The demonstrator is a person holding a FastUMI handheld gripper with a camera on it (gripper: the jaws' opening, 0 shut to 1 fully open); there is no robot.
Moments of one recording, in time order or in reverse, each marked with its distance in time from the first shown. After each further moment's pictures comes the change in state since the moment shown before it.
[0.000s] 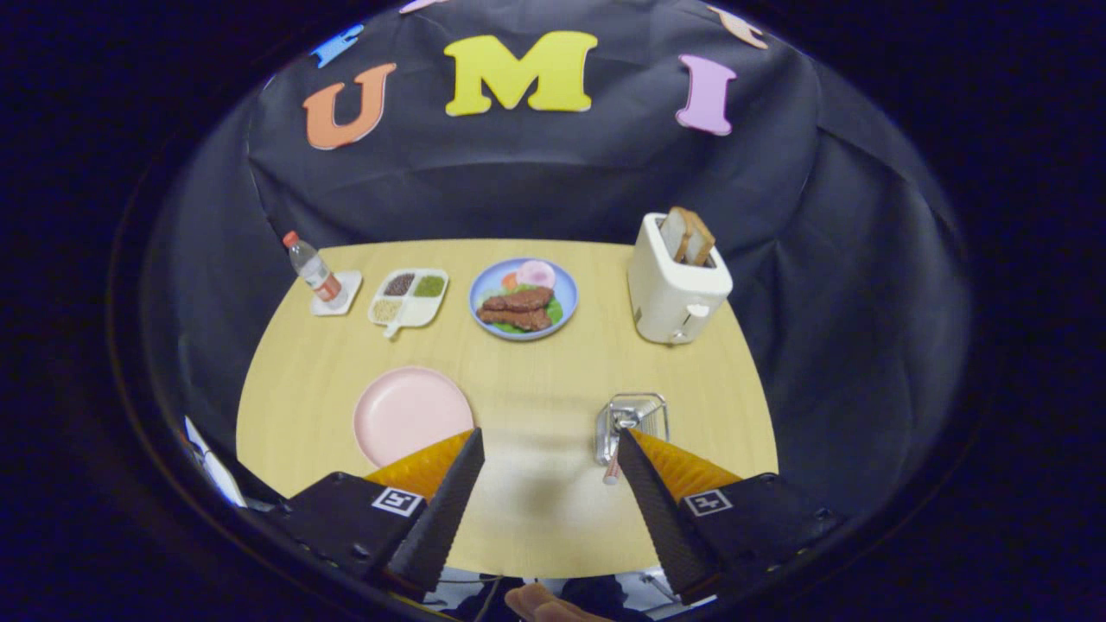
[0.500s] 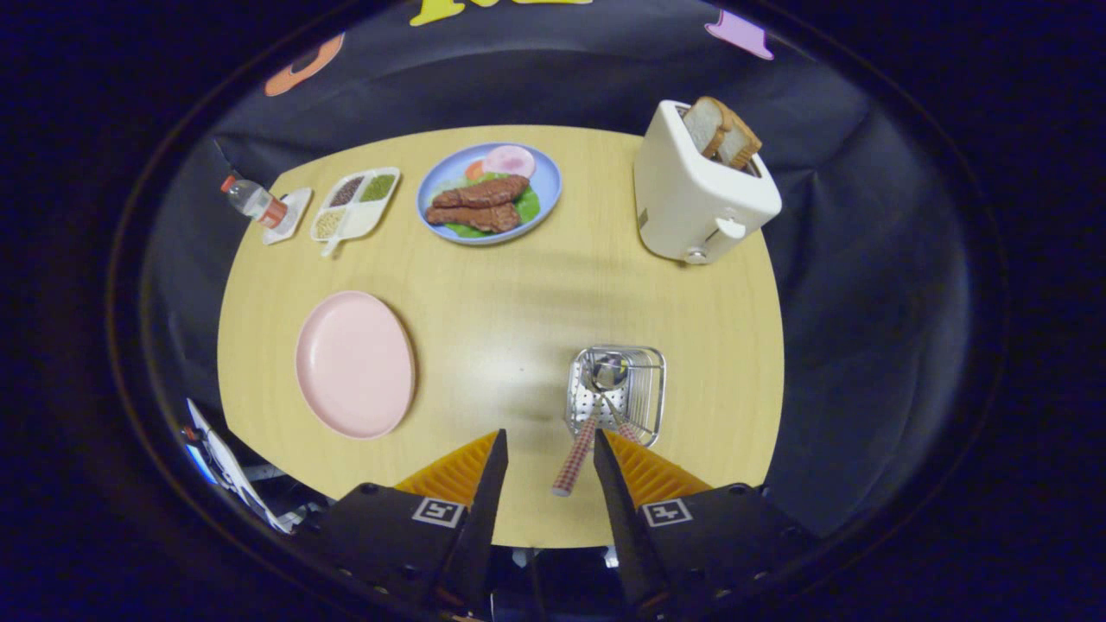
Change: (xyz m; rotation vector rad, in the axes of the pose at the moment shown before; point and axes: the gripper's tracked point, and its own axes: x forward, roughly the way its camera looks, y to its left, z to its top) arm 0.088 -0.038 -0.042 -0.067 0.480 0.004
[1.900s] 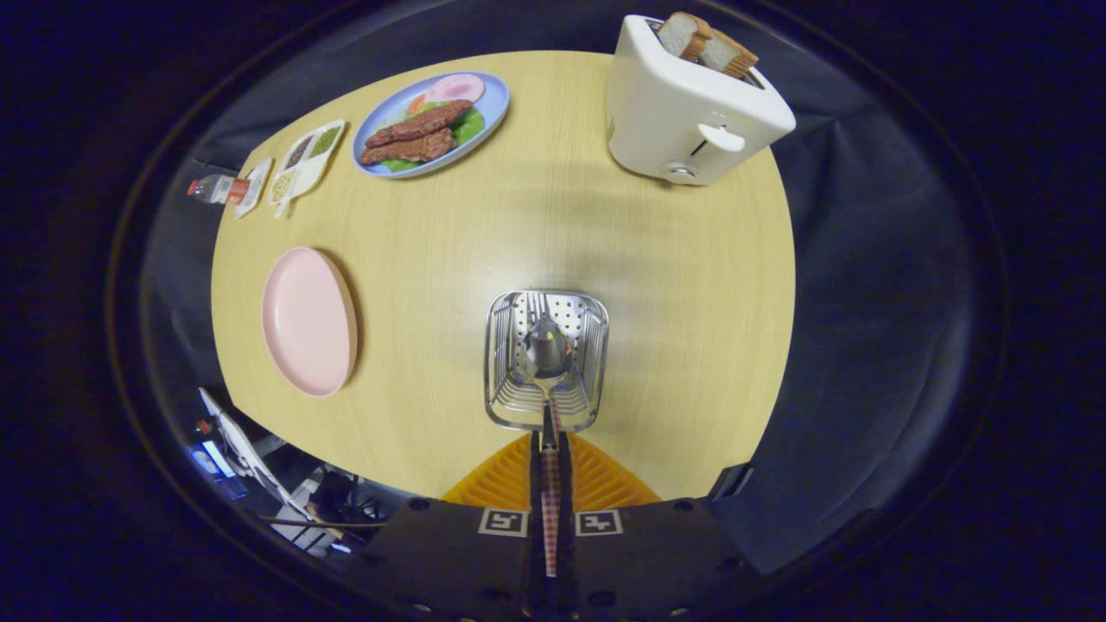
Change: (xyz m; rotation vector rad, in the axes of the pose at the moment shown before) arm 0.046 -0.077 -0.019 -0.007 0.356 0.016
